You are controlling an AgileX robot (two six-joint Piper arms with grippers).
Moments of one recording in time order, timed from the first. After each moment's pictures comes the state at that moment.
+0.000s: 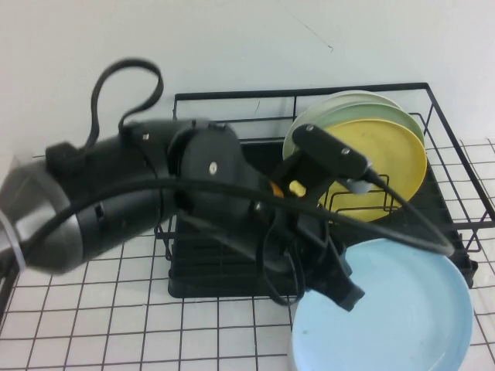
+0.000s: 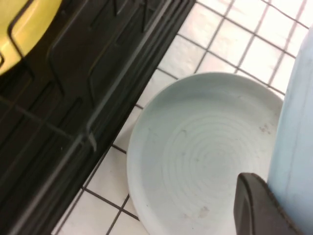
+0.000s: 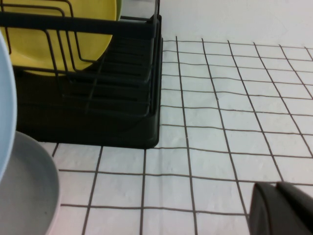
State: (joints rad) right arm -0.02 -0.01 0.02 0.07 0.41 -0.17; left arm -0.76 1.60 -1.31 -0.45 0.77 0.38
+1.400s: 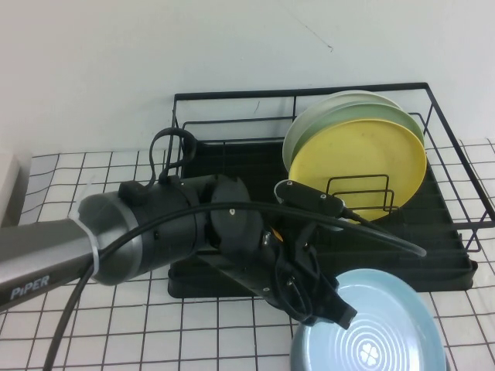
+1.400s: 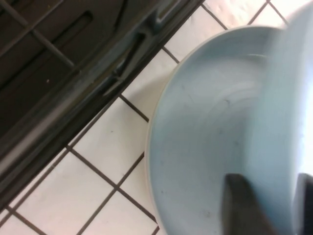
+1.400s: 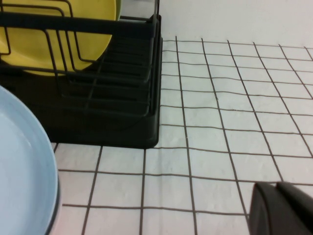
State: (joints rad) right arm -0.02 -0.01 0.02 0.07 0.41 -0.17; left arm -0.73 1.73 -1.18 -0.59 0.64 0.36
